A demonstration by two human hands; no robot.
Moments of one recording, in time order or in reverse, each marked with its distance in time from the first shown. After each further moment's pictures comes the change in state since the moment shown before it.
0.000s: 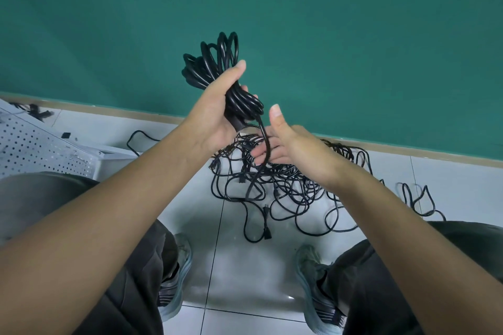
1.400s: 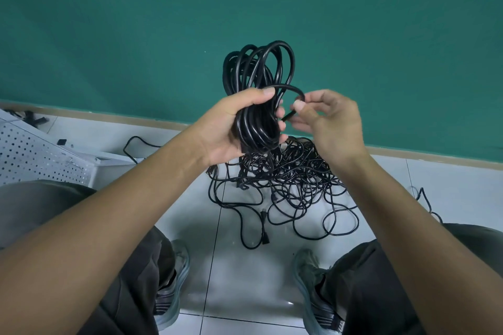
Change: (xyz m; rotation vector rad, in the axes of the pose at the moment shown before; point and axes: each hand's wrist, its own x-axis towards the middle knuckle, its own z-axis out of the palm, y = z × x) left_hand -0.009 -0.007 0.002 0.167 -0.545 -0.136; right_hand 0.008 0.002 -0.032 0.321 0.627 -0.183
